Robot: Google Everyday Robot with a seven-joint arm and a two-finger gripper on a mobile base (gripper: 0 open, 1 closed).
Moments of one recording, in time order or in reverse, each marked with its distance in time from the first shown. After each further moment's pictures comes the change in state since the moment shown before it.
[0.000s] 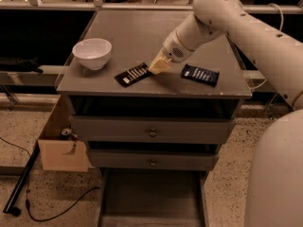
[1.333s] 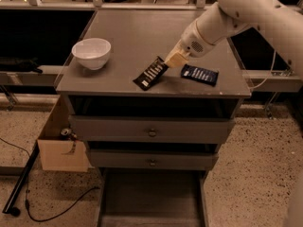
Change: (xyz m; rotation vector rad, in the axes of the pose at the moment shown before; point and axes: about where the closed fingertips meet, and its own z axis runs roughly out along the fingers) arm 0.011 0.004 -0.056 0.093 0.000 0.010
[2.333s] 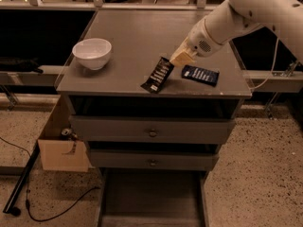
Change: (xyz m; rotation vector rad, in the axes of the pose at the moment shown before) arm 0.011 0.003 -0.029 0.051 -0.008 0.005
